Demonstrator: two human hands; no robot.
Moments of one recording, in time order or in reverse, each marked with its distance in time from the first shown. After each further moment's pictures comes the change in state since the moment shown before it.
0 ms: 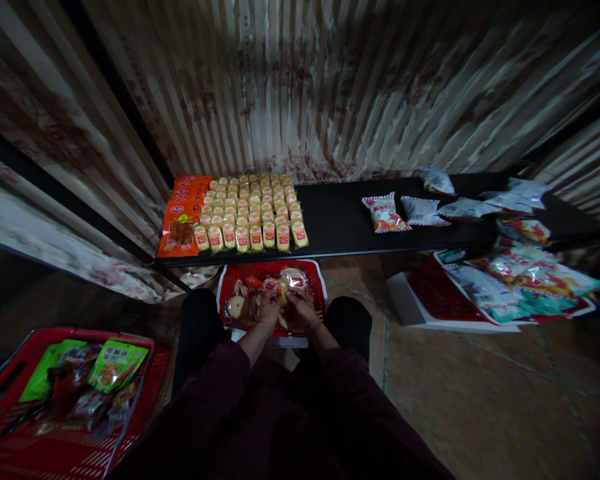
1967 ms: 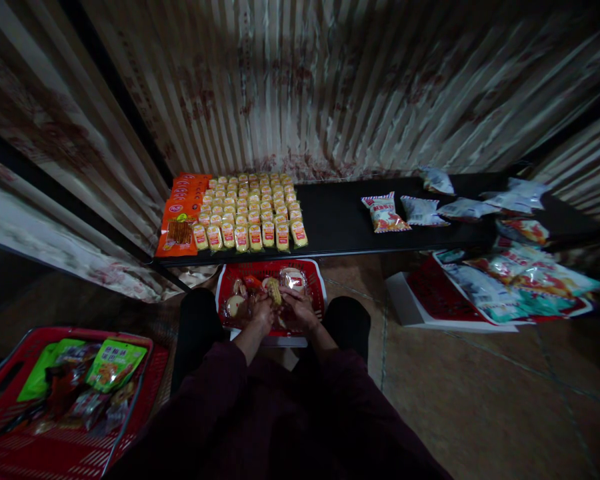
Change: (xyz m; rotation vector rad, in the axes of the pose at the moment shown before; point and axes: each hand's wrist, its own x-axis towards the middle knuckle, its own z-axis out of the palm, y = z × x) left_hand 0.005 -0.007 -0.004 -0.373 -0.084 -0.306; right_hand -0.020 -0.022 0.008 -0.047 -0.183 -0.002
